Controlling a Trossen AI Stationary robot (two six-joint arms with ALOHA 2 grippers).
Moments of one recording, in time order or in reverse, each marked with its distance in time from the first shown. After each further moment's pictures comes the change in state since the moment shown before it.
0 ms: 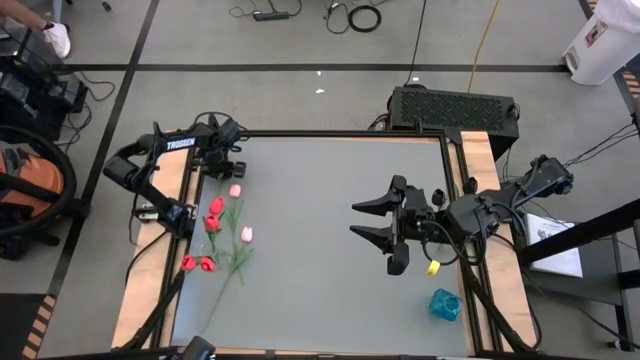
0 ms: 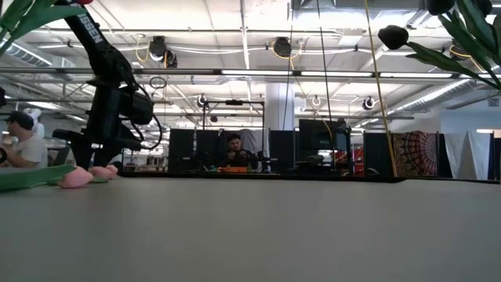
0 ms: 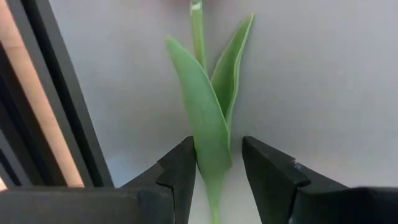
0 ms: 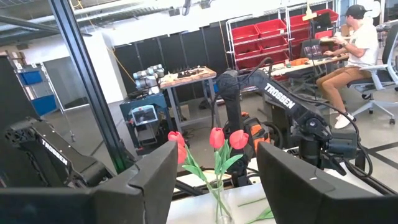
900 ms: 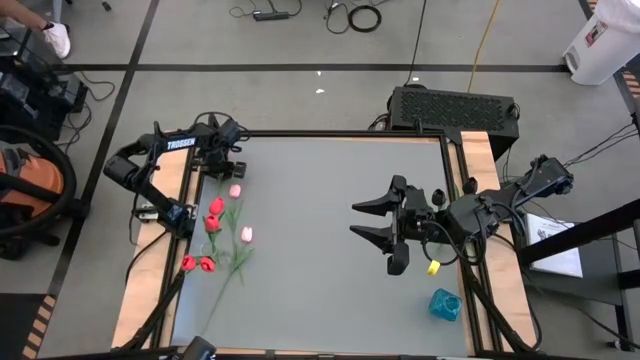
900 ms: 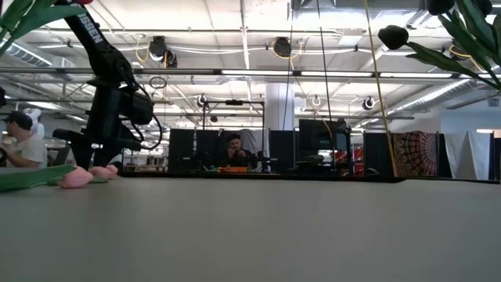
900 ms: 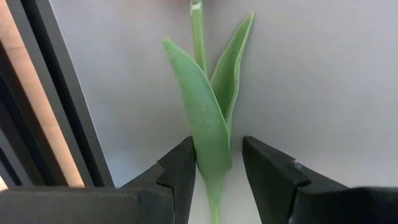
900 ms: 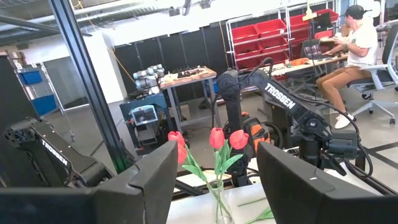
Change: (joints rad) left arm 0.000 0.003 0.000 -0.001 -0.005 0.002; right arm 0.000 0.000 0.000 0.000 0.000 0.000
